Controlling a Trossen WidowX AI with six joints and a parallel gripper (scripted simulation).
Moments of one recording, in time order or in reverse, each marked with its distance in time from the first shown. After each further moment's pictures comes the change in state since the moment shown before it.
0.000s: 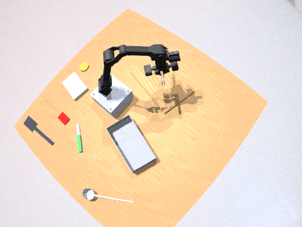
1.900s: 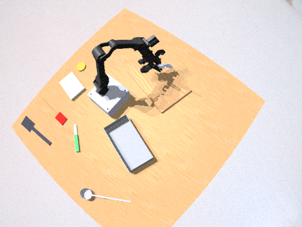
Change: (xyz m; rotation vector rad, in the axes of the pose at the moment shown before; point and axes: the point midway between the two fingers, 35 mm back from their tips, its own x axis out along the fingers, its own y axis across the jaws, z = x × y) arm 0.029 -0.004 0.044 -0.762 0.784 -0.197
